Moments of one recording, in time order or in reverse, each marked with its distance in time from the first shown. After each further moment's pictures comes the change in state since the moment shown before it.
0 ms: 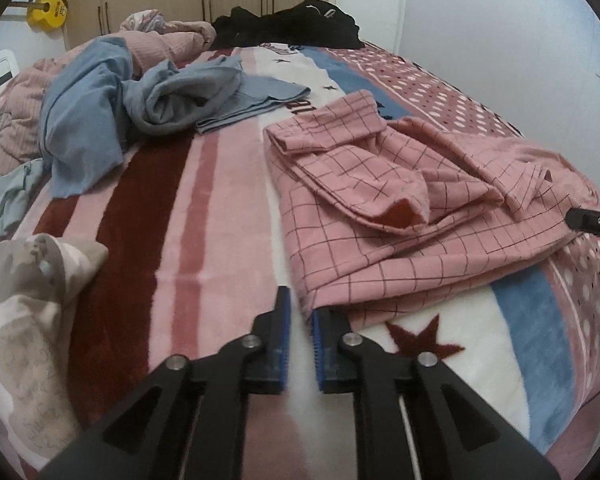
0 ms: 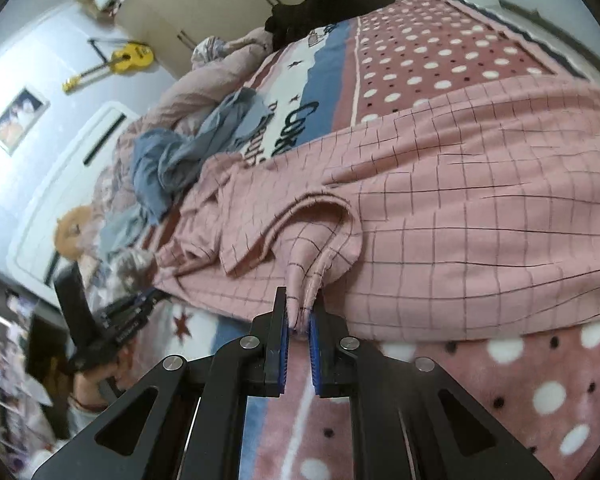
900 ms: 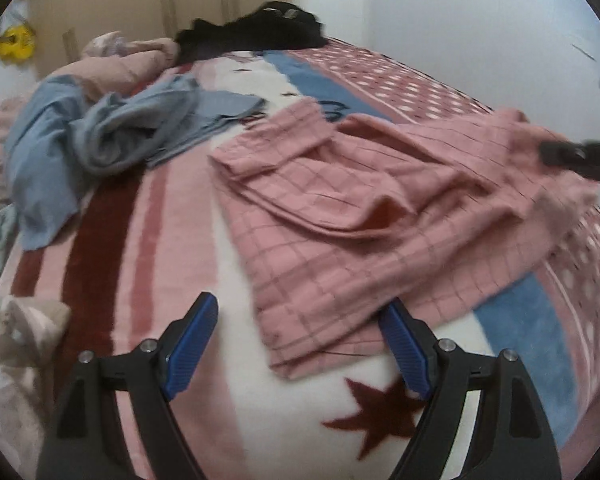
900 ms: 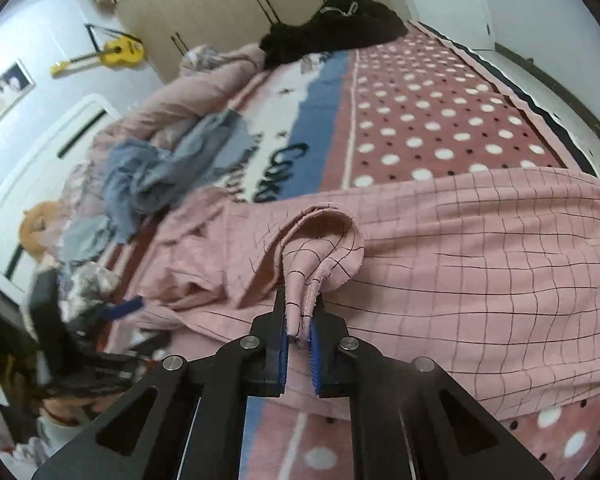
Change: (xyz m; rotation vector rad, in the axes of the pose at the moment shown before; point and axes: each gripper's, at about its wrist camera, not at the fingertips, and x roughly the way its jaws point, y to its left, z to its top) left arm 0.020 -0.028 0.025 0.094 -0.022 -0.021; right arm 0.005 0.013 0.042 -0.024 -0.079 -0.050
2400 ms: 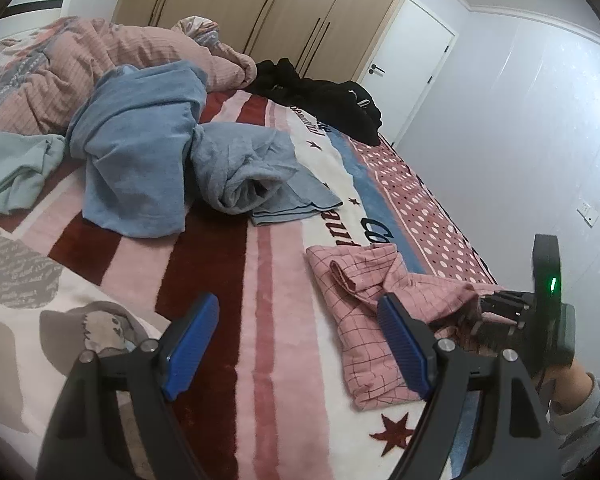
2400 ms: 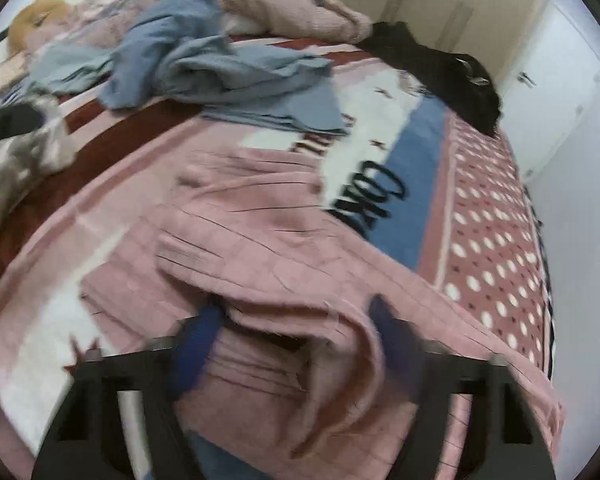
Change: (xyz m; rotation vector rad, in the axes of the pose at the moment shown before) left arm -0.070 0.130 0.013 -0.395 -0.198 -0.167; right arm 0.112 0.126 0.015 -0.566 0.154 -0.373
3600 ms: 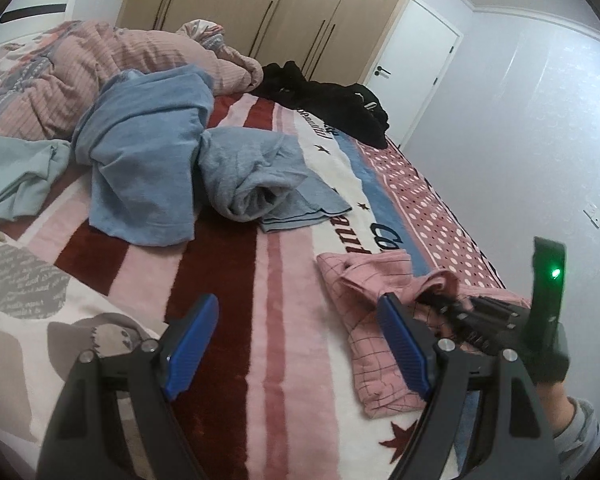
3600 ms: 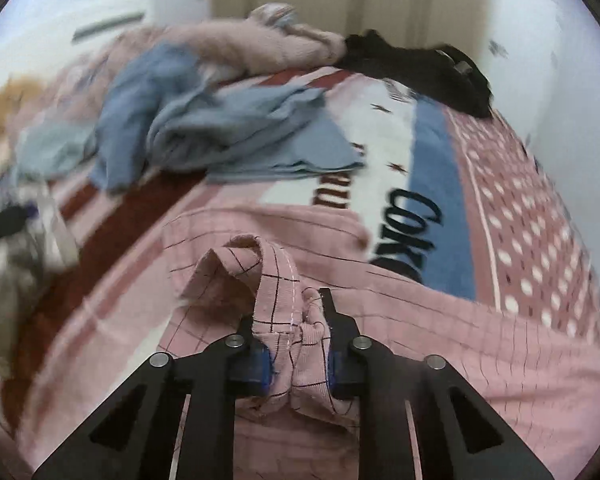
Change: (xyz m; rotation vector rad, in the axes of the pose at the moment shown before) left arm 0.002 0.002 0.005 0.005 -0.007 0.023; right arm 0.012 0.014 0.023 0.223 -0.152 0.126
